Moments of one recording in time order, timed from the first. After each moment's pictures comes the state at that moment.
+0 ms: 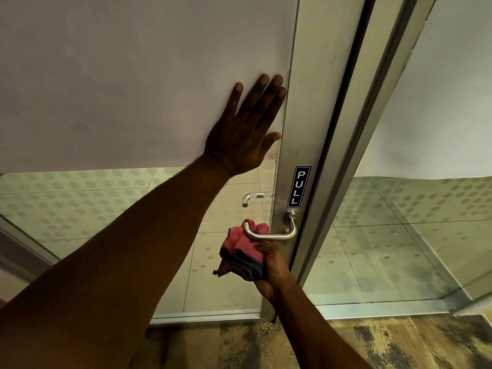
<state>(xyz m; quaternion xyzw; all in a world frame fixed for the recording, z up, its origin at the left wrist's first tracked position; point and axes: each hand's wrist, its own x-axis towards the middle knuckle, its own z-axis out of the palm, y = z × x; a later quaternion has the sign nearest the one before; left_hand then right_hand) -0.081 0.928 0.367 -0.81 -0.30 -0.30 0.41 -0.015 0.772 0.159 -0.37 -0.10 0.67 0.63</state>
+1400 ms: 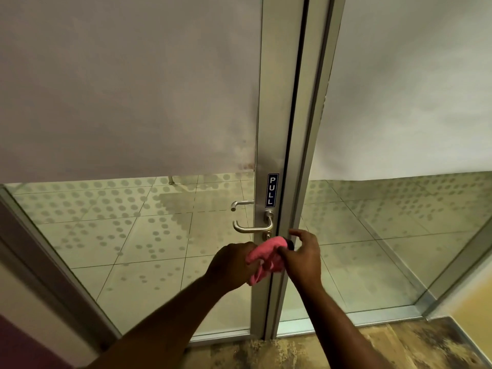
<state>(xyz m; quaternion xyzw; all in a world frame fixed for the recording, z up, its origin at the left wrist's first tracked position) -0.141 0.702 0.230 -0.88 -0.38 -0.21 -0.21 0.031 0.630 0.233 -0.74 -0.37 0.18 0.53</state>
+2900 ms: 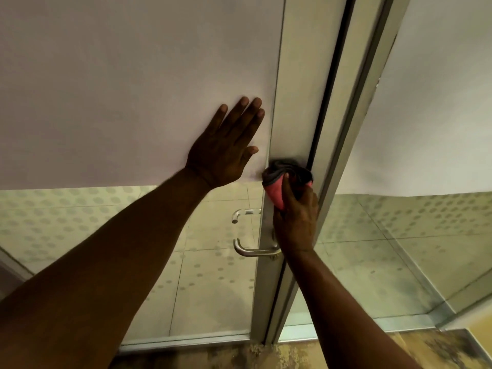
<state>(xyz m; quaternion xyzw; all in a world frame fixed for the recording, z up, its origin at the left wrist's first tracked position) -0.099 0.929 0.382 -0.81 -0.26 -0.33 0.42 0.063 0.812 0.250 -0.70 -0.53 -0.14 0.46</state>
